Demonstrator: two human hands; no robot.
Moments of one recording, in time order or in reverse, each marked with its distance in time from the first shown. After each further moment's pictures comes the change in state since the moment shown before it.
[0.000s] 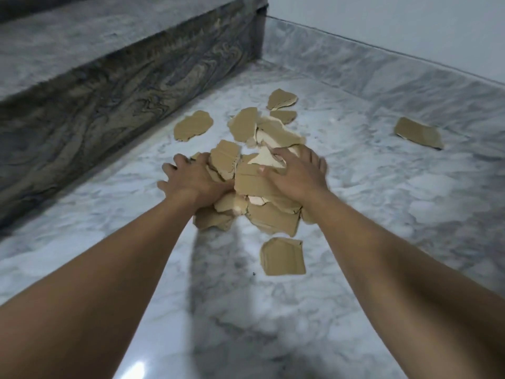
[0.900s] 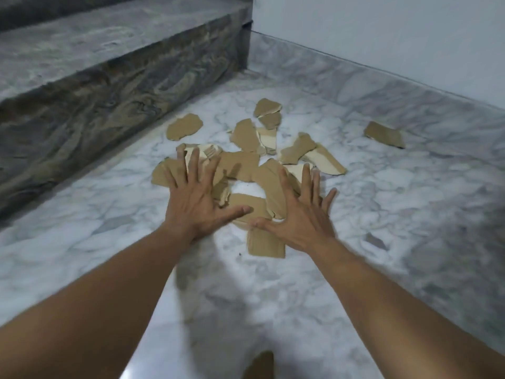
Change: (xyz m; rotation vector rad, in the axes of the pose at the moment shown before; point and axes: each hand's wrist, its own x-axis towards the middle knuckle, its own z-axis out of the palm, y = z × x) left_hand -0.056 -0.020 0.037 0.056 0.305 0.493; right_hand -0.117 0.033 0.005 -0.143 0.036 -0.064
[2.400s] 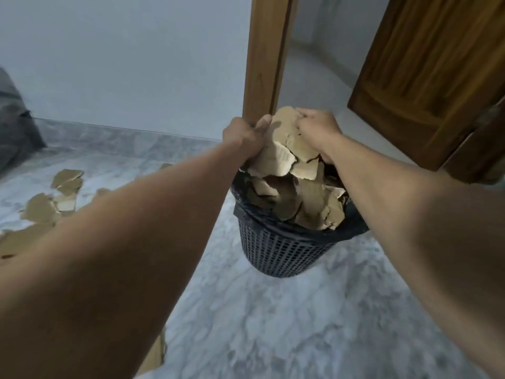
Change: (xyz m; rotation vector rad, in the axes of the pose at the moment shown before) left_hand -0.043 0.567 -0.190 -0.899 -0.335 0.212; right_hand -0.237 0.282 -0.416 0.607 0.617 0.584
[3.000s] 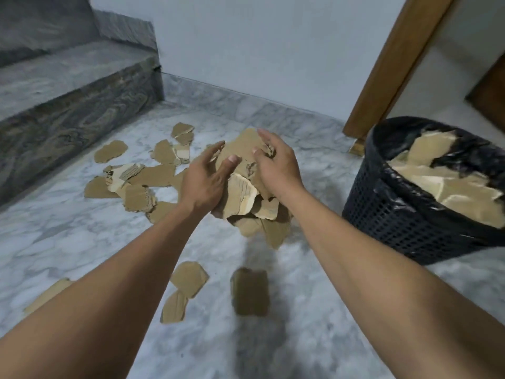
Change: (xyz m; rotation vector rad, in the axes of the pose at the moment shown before) left_hand -0.127 -0.274 -0.198 -0.180 0.303 -0.048; right_hand -0.167 -0.049 0.296 0.259 -0.346 -0.244
